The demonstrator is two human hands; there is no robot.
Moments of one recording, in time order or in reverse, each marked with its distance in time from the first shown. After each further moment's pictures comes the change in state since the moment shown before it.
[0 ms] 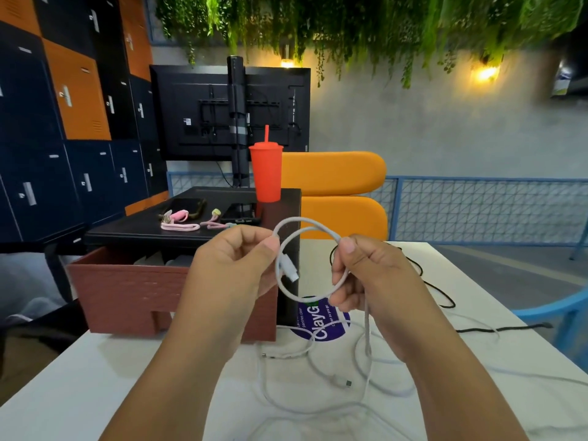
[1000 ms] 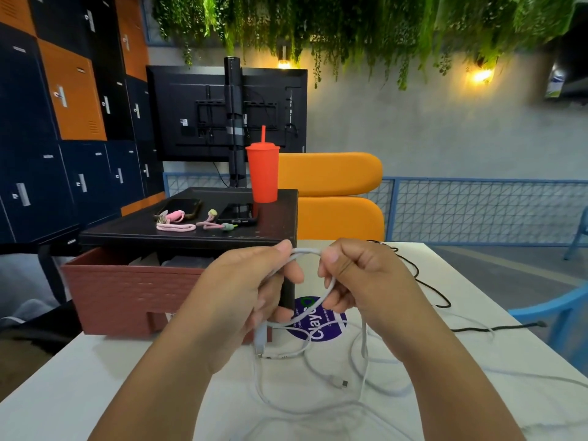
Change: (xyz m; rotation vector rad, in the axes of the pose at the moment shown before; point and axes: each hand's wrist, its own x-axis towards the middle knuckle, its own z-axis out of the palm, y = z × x) left_hand -0.006 0.001 -0.002 0.021 -0.300 -0.138; right_hand -0.003 -0.006 0.002 -0.174 -0.039 -0.060
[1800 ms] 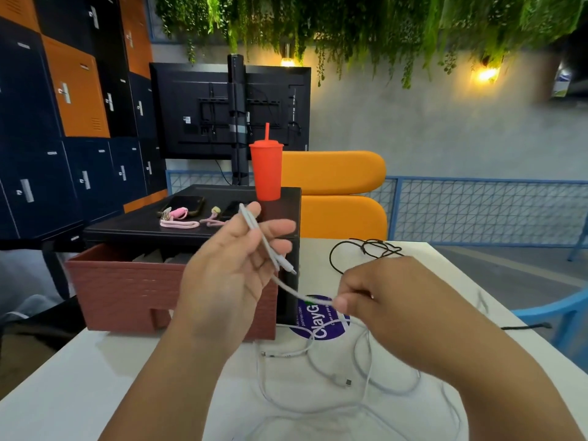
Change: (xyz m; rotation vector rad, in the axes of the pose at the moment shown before) left_hand 0.011 -0.007 -0.006 -0.443 0.064 0.235; right_hand -0.020 -0.026 -0.014 -0.907 -0.164 -0.039
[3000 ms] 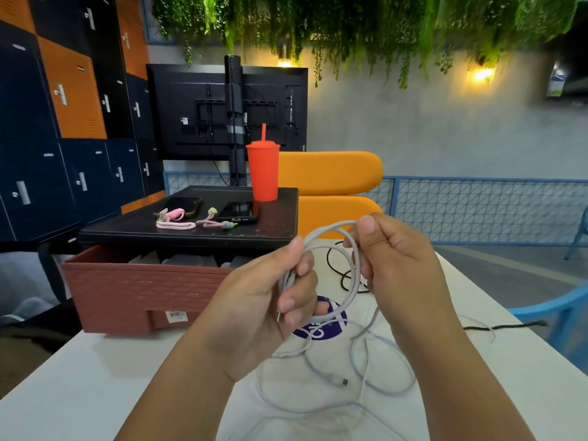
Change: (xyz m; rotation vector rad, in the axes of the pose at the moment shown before) left_hand -0.006 -0.014 0.008 -0.042 -0.370 -0.368; right_hand 0.021 0.010 0.024 0.811 0.554 -0.004
